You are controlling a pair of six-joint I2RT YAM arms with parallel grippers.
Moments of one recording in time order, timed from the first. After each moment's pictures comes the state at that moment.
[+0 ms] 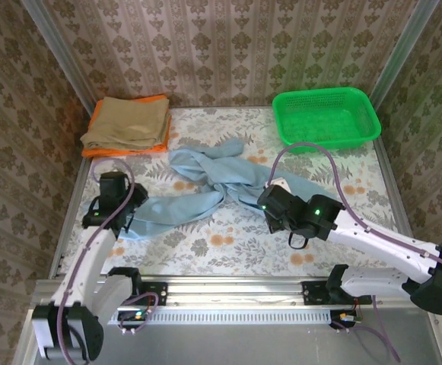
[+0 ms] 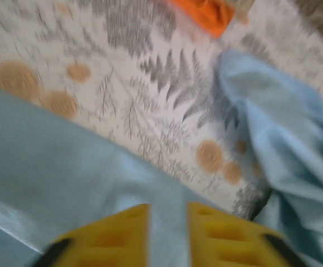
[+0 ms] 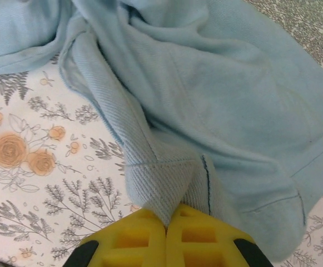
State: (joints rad) left arm -0.11 0.90 0.60 -0.47 0.06 -0.70; right arm 0.94 1.13 1.02 -1.00 0.40 0.55
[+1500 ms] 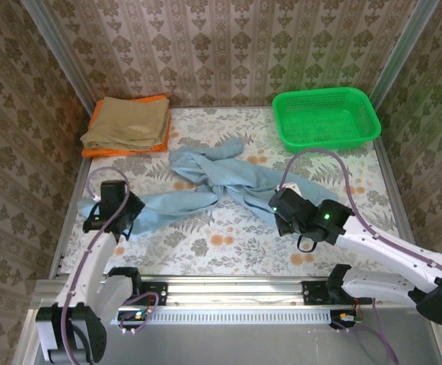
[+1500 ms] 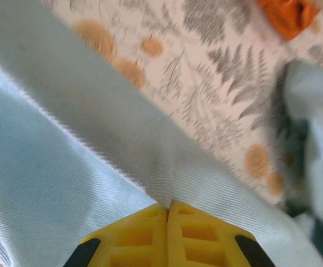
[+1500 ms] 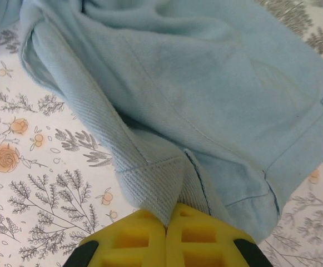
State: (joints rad) left arm -0.04 0.84 0.59 -0.59 -0.02 -0.81; right arm 0.86 1.01 0.93 -1.01 0.40 0.54
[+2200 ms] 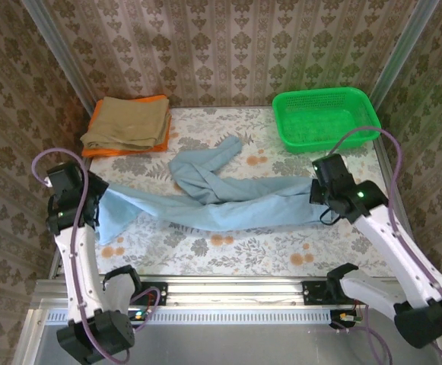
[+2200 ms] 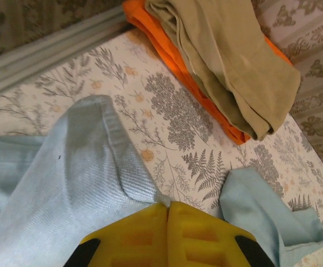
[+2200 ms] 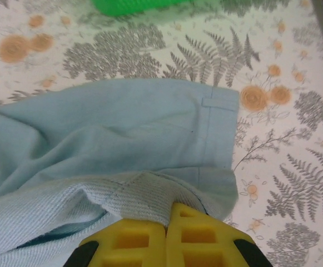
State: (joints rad) left arm 0.31 0.87 0.90 -0.72 0.13 -0.64; right arm 0.35 1.03 1.04 -1.02 0.36 0.46
